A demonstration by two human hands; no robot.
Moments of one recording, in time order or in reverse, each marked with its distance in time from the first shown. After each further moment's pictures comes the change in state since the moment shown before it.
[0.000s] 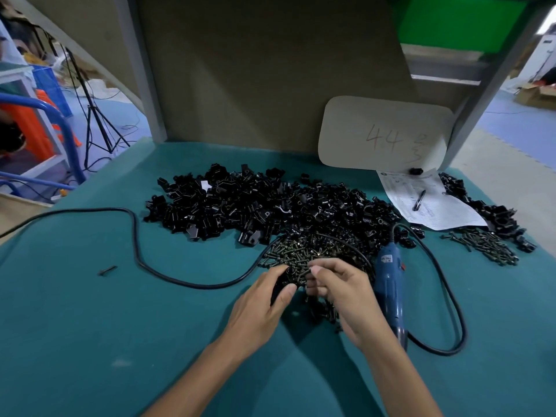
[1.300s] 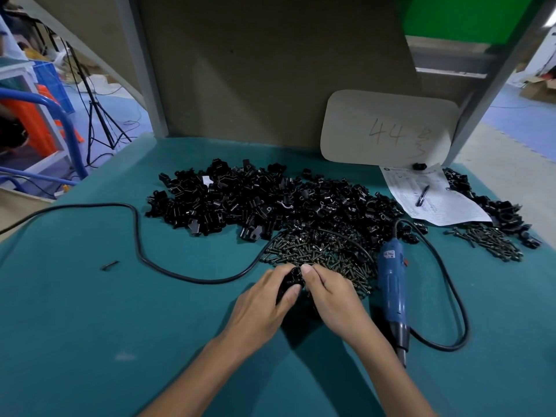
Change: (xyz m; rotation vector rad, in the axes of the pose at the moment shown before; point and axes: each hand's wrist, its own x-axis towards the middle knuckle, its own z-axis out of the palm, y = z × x) left_hand -0.004 0.010 -0.003 0.109 -0.041 0.039; right_hand 0.001 0.016 0.007 -0.757 -0.078 -0.184
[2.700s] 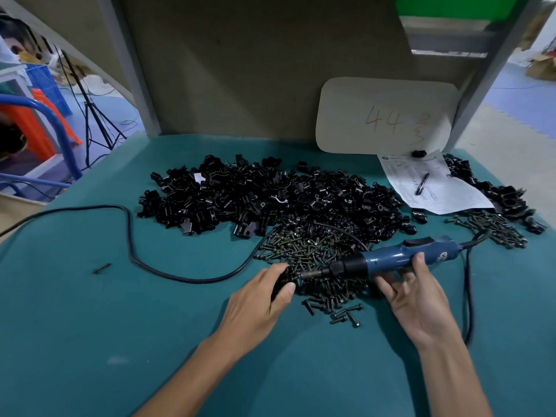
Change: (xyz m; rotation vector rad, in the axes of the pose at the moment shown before) left_hand 0.001 -0.007 0.006 0.117 -0.007 -0.007; right_hand -0.015 0.080 -0.082 1.248 0.395 0.319
